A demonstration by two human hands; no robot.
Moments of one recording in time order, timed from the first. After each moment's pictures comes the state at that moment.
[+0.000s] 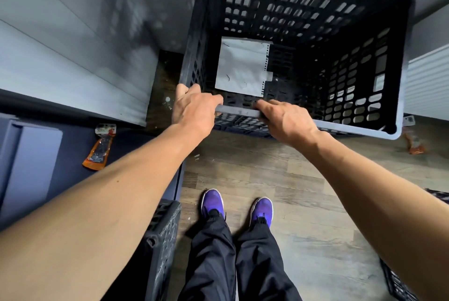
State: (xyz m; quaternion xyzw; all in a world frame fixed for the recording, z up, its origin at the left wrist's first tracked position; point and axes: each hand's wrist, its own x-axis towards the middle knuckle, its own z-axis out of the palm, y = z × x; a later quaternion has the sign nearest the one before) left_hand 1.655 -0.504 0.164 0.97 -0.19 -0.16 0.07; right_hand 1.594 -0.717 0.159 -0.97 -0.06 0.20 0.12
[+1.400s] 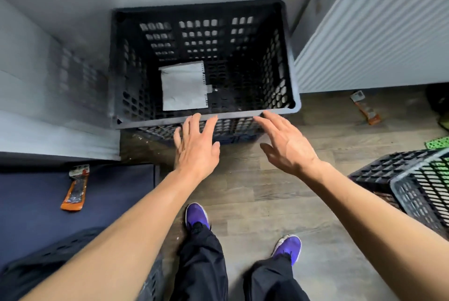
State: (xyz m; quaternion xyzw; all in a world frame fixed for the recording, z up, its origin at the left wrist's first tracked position) left_hand 1.523 -0.635 0.204 0.95 -0.24 -0.17 0.13; right_hand 1.432 -0.844 0.211 -0.96 0.09 0.15 0.20
